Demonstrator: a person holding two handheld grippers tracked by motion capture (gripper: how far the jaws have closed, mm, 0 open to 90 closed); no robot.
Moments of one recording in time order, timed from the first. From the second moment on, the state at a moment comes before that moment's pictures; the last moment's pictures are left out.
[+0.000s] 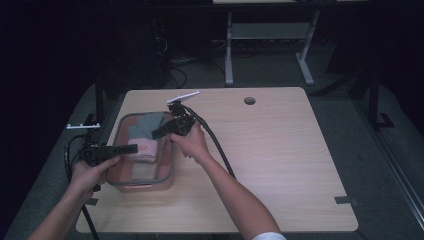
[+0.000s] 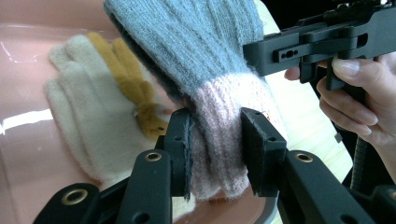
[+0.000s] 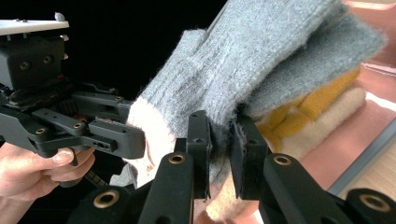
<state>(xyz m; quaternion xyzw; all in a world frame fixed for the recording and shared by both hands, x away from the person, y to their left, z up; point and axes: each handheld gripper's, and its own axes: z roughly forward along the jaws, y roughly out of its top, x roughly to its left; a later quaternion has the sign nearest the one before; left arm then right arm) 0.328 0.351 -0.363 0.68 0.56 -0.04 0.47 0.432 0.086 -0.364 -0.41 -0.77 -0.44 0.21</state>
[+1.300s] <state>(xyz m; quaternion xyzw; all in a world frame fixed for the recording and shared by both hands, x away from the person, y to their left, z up) 0.334 0.351 -0.398 0.70 0.59 -0.03 0.39 0.433 0.111 -0.379 -0.40 -0.83 -0.36 0.15</state>
